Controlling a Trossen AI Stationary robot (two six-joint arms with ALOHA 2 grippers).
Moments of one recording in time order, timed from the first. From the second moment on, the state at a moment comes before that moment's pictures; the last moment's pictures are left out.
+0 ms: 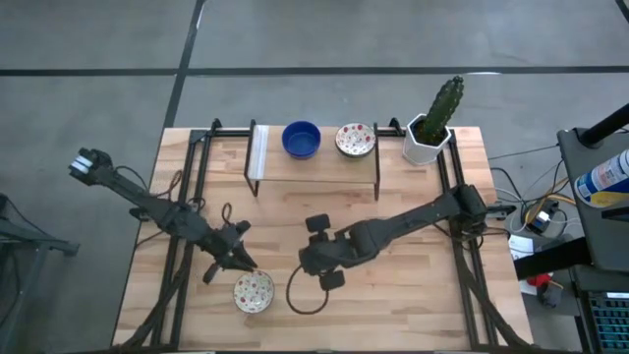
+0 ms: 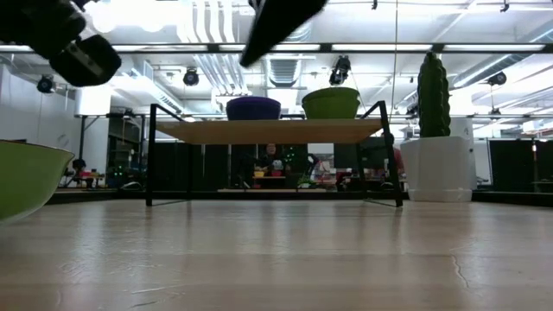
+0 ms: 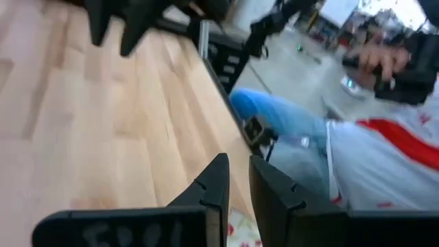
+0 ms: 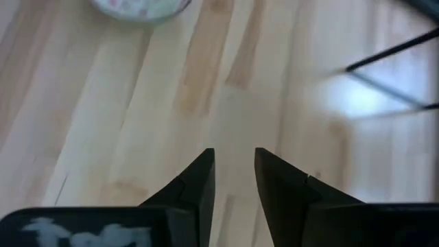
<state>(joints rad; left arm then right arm) -0.50 0.74 0.32 0.20 0.03 -0.46 0.33 2.03 1.83 -0.84 0.32 -0.04</state>
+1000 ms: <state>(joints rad) -0.93 1.45 0.95 -0.31 -0.38 -0.64 0.35 2.03 1.75 -0.86 0.31 0.08</state>
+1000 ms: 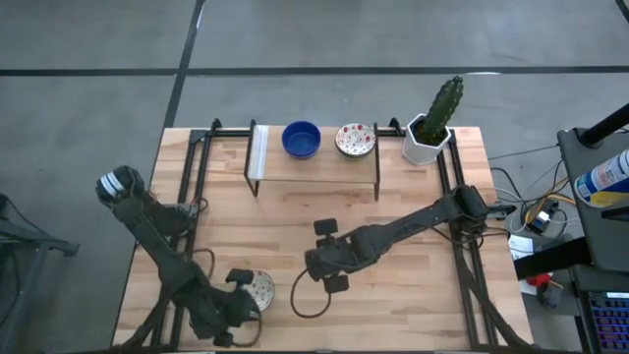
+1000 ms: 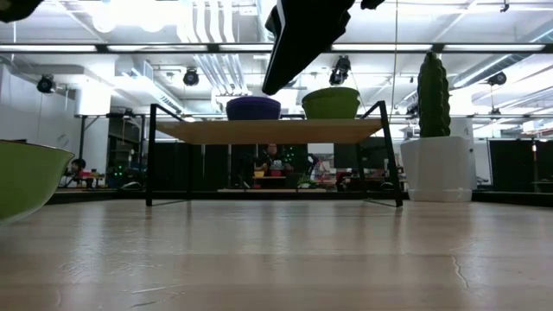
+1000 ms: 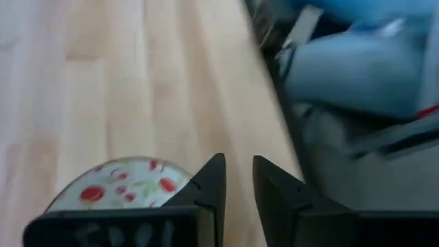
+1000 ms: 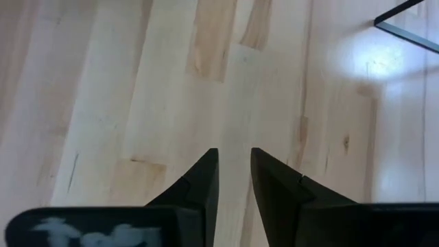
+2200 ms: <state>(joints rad) -0.94 1.68 1.07 -0.63 -0.36 -0.84 0.38 2.03 1.75 -0.84 0.29 0.09</state>
